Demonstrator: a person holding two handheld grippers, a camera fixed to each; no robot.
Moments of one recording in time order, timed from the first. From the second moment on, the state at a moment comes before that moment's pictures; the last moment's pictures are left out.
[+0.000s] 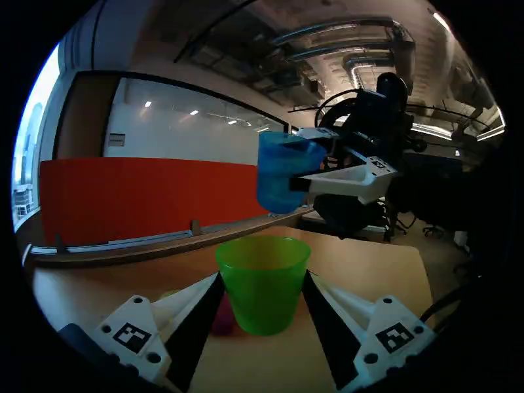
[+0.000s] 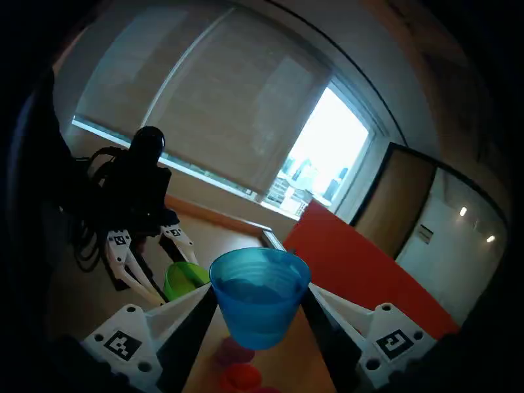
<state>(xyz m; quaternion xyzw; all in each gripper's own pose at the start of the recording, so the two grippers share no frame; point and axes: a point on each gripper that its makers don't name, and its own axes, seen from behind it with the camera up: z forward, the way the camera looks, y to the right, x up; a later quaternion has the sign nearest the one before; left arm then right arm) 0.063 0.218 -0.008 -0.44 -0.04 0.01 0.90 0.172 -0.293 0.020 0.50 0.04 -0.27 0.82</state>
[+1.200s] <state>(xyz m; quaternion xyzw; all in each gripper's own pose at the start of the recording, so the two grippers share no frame) 0.054 0.227 -0.020 -0.47 -0.04 0.03 0.88 0.177 -0.308 0.029 0.51 0.08 -0.35 0.78</state>
